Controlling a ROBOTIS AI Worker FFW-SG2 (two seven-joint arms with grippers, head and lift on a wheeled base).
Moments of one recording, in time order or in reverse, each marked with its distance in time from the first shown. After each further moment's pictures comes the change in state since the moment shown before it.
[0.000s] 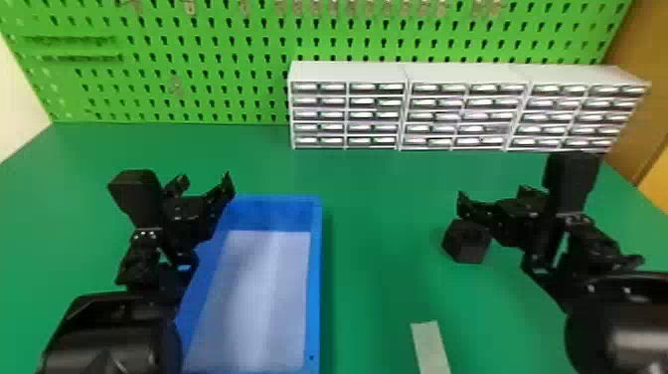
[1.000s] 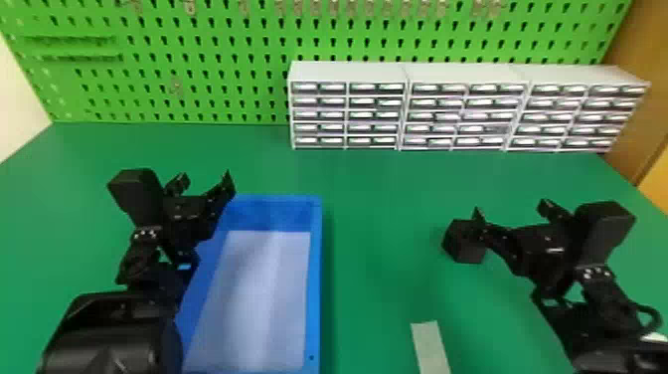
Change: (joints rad) left arm -0.003 0.000 0.000 0.000 0.006 0.000 0.000; right arm 0.165 0.013 -0.032 0.080 0.010 -0.494 0.000
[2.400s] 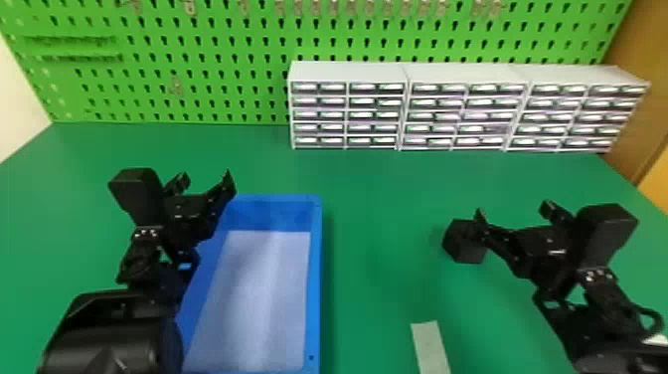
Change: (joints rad) left arm -0.002 0.000 -0.003 0.001 -0.002 0.000 0.000; right arm 0.008 0.003 -0.006 0.000 0.004 -0.013 0.000
